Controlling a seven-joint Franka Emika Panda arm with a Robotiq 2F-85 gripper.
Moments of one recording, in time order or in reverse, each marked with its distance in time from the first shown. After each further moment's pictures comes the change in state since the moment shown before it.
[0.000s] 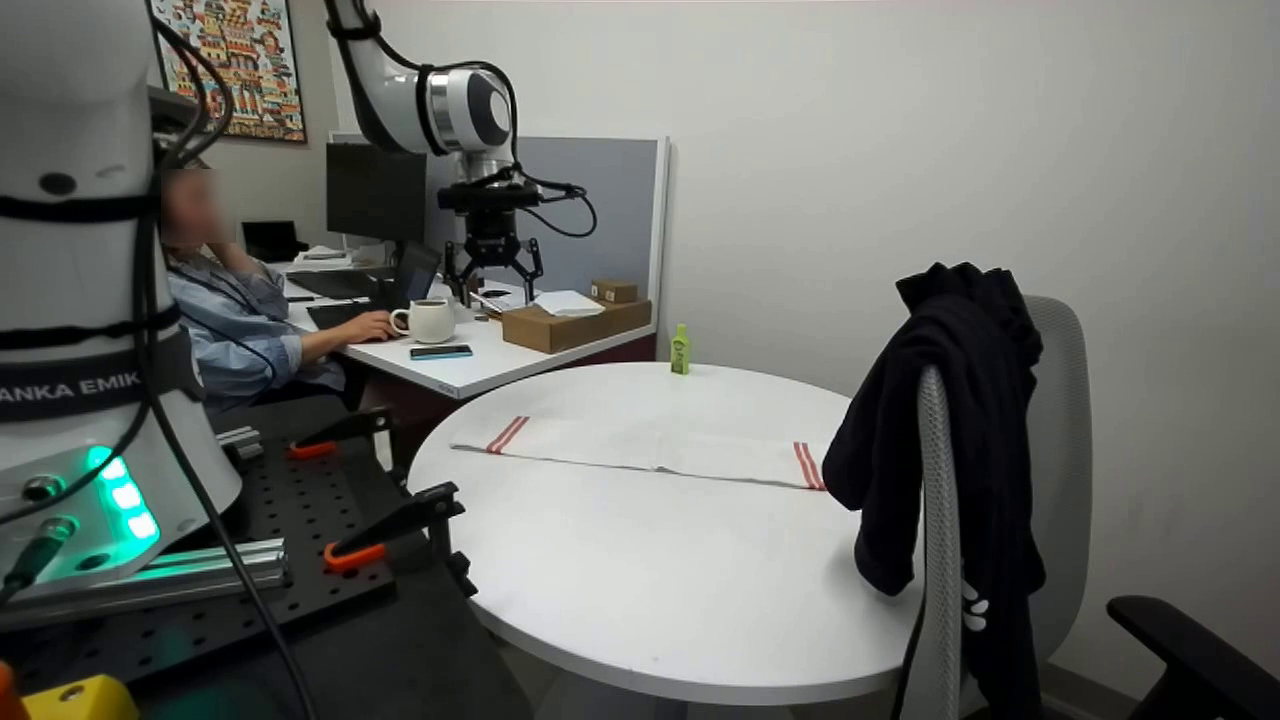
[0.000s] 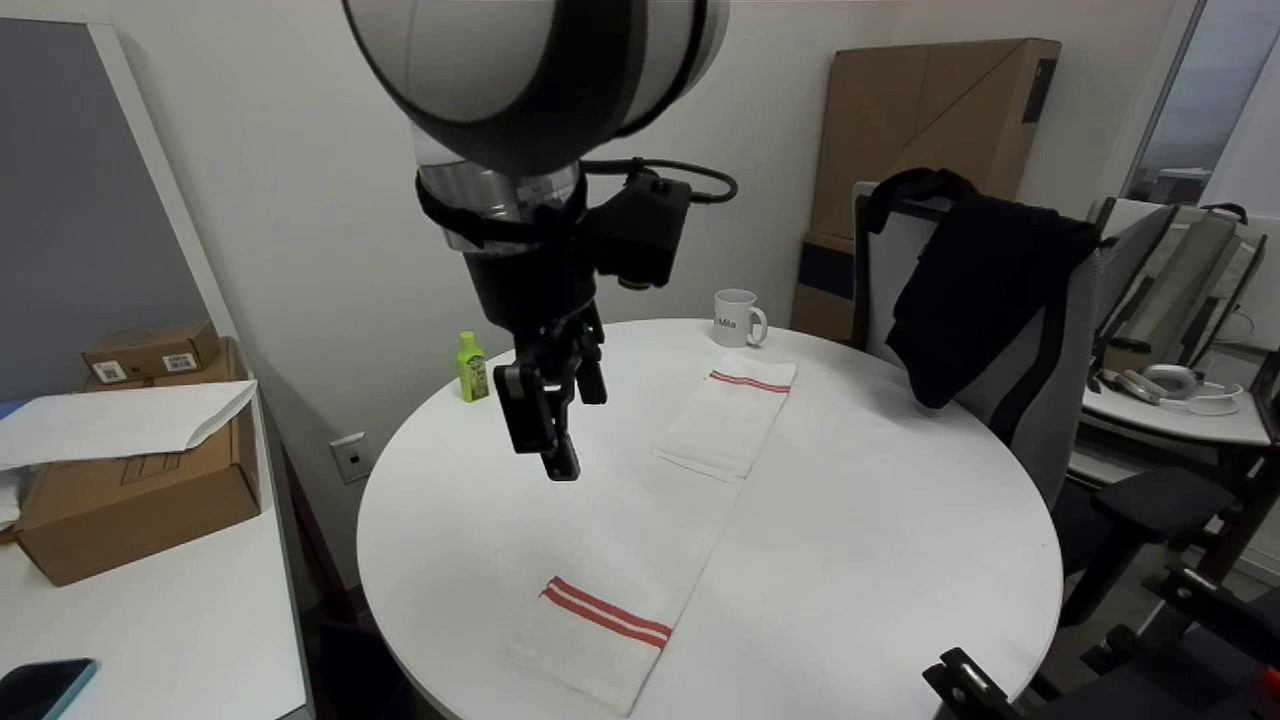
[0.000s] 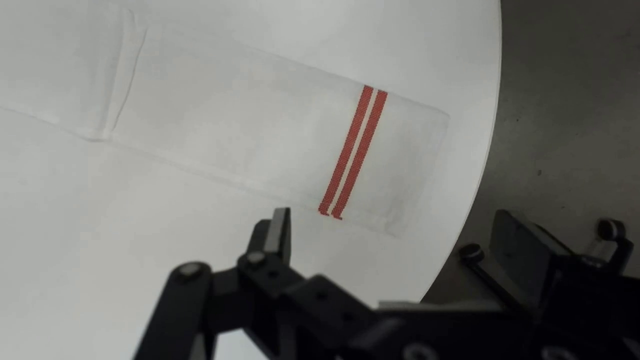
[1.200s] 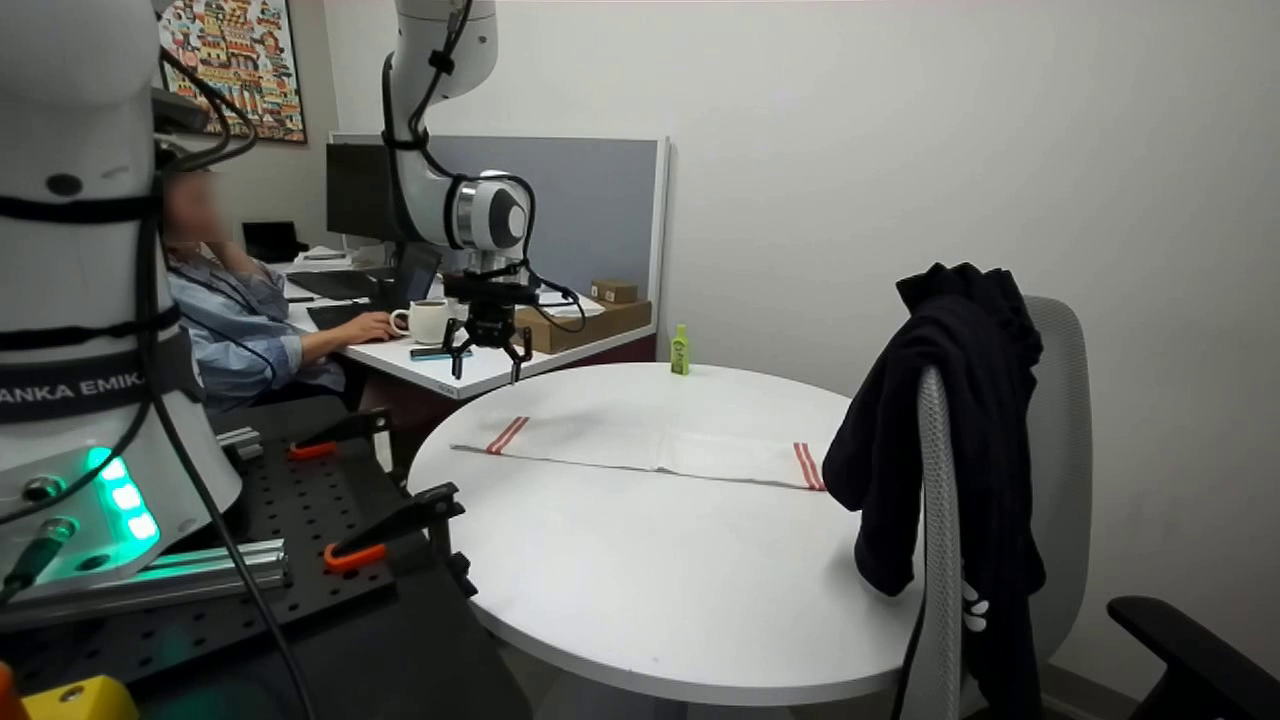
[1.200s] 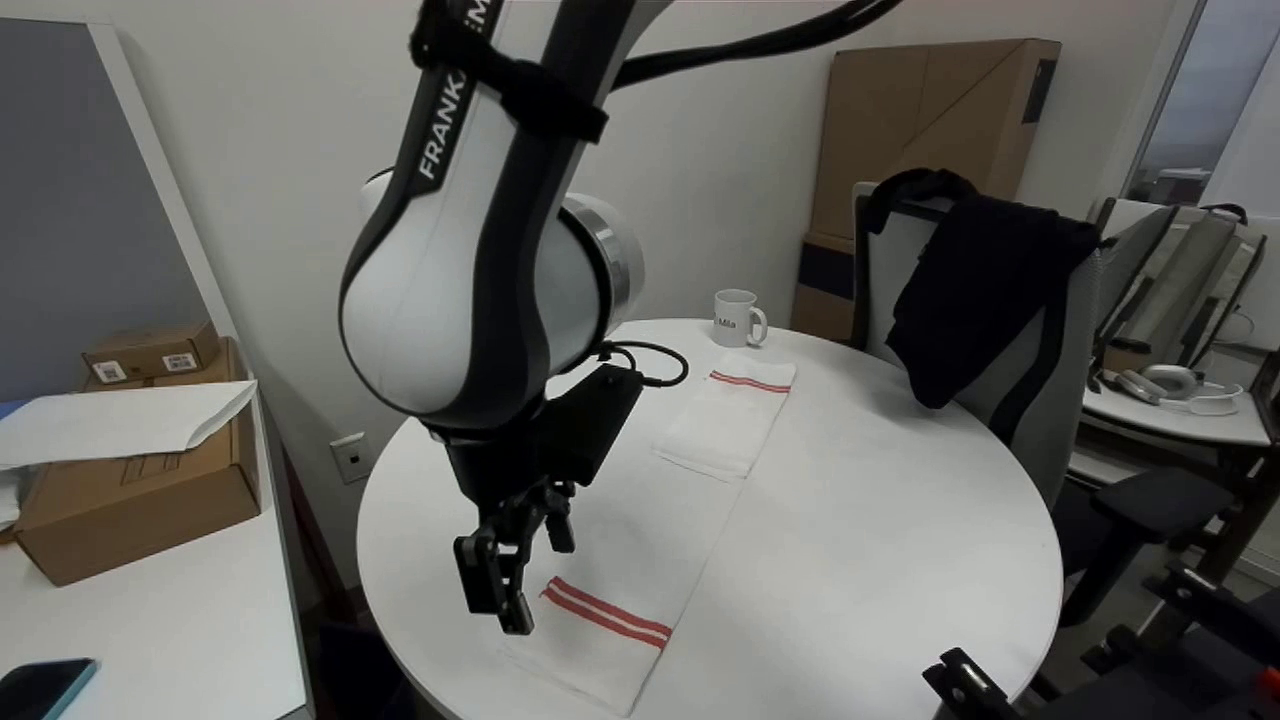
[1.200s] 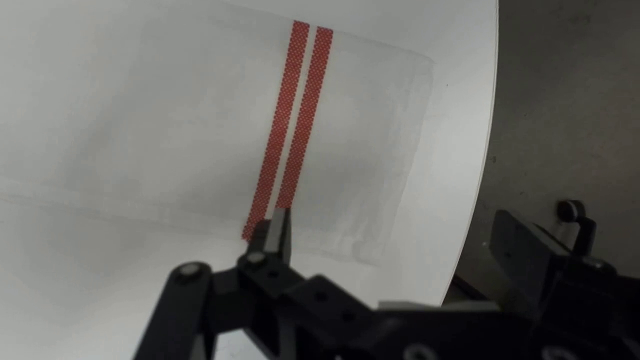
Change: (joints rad) arm 0.039 0.420 -0.019 0.230 0.039 0.075 0.052
